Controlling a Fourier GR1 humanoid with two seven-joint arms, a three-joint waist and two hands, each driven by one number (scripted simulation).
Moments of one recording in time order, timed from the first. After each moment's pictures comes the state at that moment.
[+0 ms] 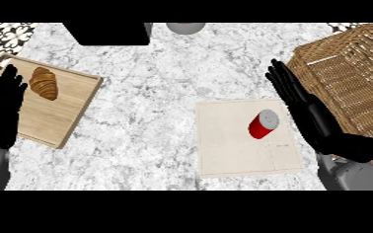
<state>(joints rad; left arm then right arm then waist) -0.10 0.61 -0.06 -1.47 0.31 0.41 0.12 -0.21 -0.48 0.34 -1.62 -0.38 -0.05 -0.18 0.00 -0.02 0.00</state>
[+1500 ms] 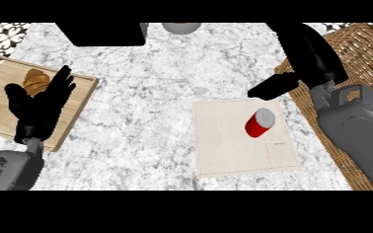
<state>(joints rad) -0.20 0.50 -0.13 -1.33 0.35 0.18 0.13 -0.73 -0.58 0.44 -1.56 0.29 -0.02 0.57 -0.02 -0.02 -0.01</state>
